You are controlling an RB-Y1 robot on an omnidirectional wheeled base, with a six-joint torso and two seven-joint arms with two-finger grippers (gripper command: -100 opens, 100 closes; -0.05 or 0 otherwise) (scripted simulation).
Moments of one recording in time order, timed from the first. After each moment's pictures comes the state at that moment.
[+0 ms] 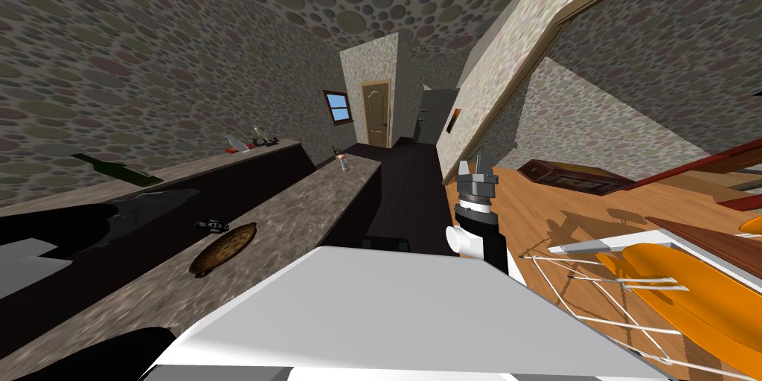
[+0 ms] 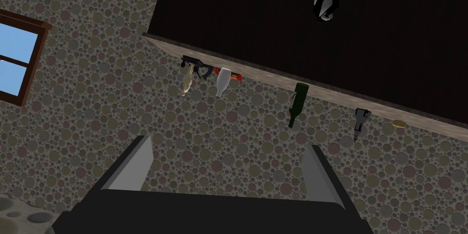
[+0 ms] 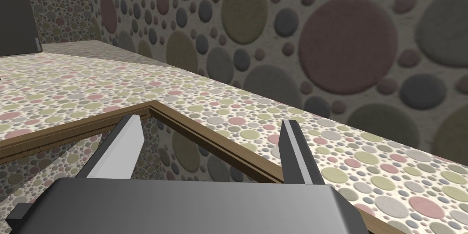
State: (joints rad) left arm 1.54 1.10 1.14 -2.19 0.54 0.74 0.11; right arm 0.46 -0.04 -0.04 -2.29 -0.02 -0.49 0.10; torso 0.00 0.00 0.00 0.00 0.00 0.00
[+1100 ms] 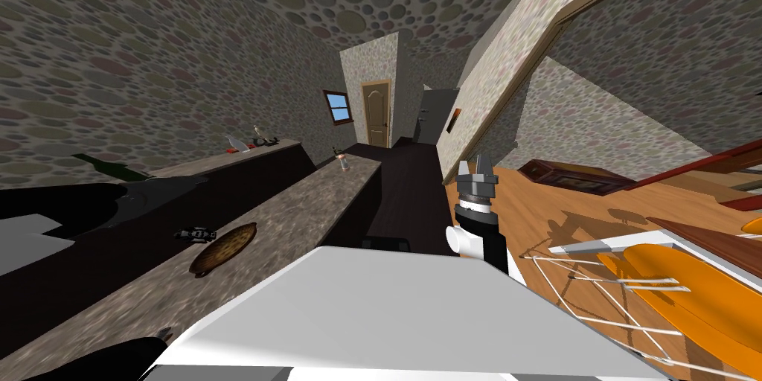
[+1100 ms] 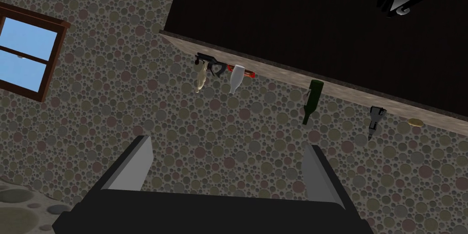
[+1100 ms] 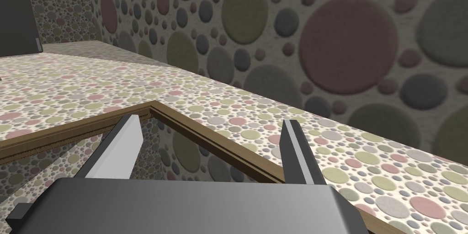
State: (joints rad) left arm 1.64 1.14 1.33 -2.29 0.63 0.82 0.15; right arm 0.46 -0.04 -0.04 -2.29 -0.02 -0.49 0.10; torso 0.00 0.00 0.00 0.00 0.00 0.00
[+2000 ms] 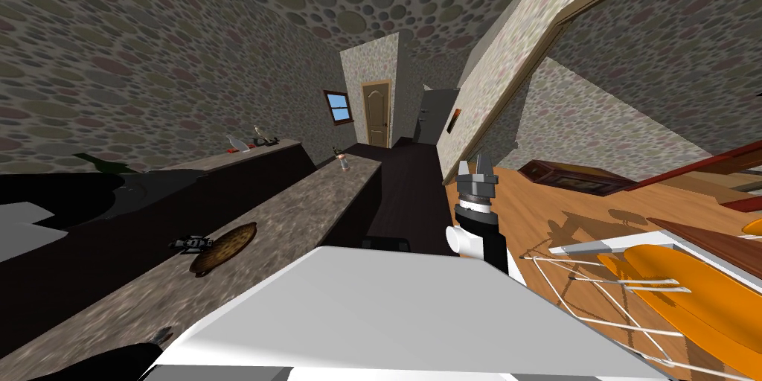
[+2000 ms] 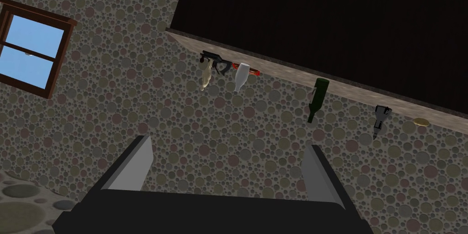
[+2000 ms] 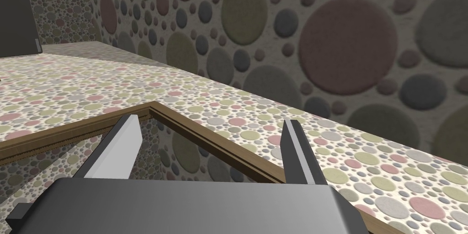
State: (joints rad) left arm 1.69 1.15 1.43 -2.33 0.70 0.85 0.15; right arm 0.46 -0.04 -0.04 -2.29 -0.02 -0.49 0.10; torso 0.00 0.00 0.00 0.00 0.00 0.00
